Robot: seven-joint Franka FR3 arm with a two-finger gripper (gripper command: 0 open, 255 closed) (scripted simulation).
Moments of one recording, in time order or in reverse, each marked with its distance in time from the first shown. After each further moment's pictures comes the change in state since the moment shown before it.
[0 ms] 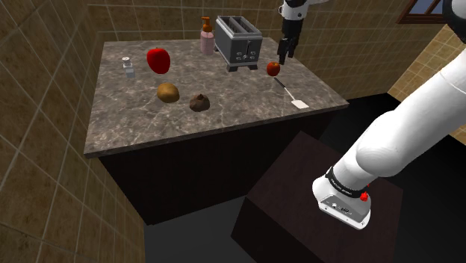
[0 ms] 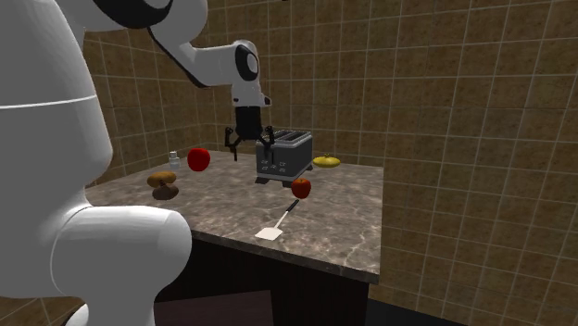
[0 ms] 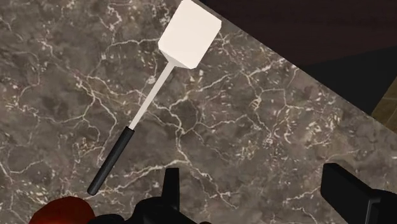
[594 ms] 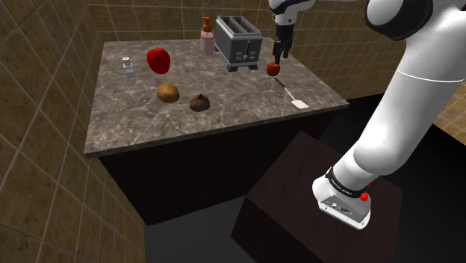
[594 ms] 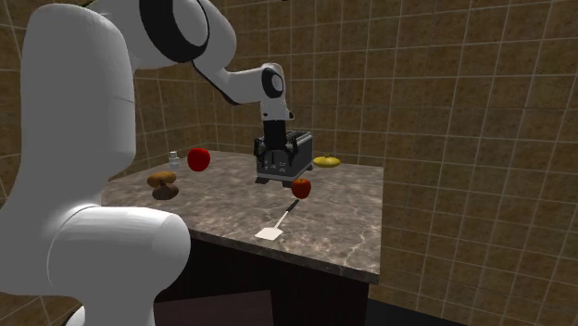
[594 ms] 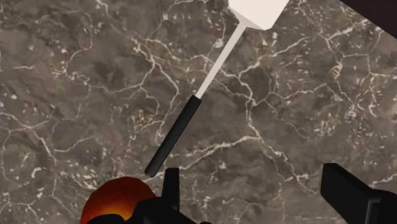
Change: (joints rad) arm -0.073 0.354 -0.060 0.296 0.077 0.001 -0.154
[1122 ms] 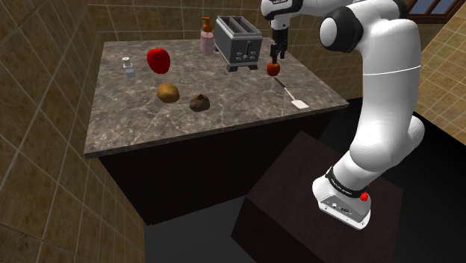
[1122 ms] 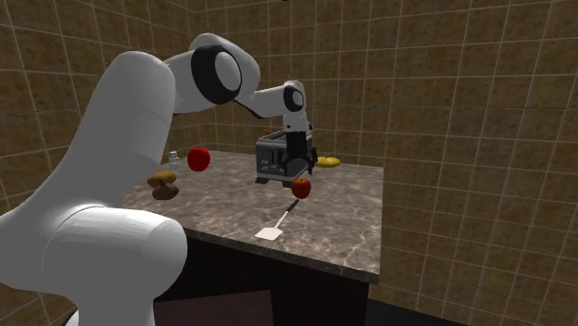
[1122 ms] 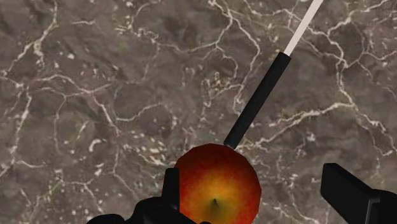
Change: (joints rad) arm -0.130 0.377 -0.003 0.426 0.083 -0.096 -0.113
